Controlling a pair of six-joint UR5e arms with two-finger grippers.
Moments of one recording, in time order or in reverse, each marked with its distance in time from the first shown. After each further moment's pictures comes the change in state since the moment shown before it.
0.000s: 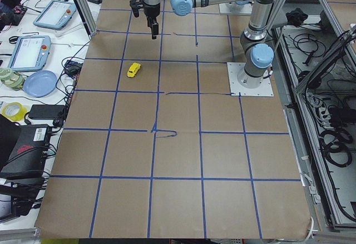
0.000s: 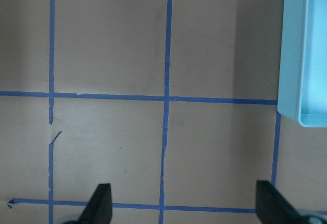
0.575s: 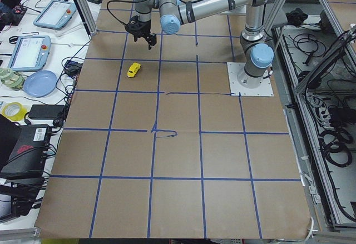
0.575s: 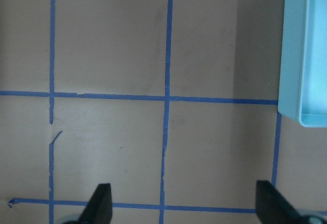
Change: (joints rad) left arm 0.003 -0.156 -0.034 0.205 -0.004 -0.592; right arm 0.000 0.000 0.001 0.000 0.001 -0.001
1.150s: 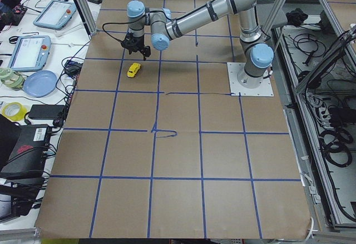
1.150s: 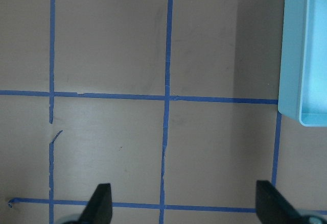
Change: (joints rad) left arm 0.000 -0.192 0.016 0.159 -0.003 -0.083; right arm 0.001 -0.002 0.000 0.001 -0.002 0.001
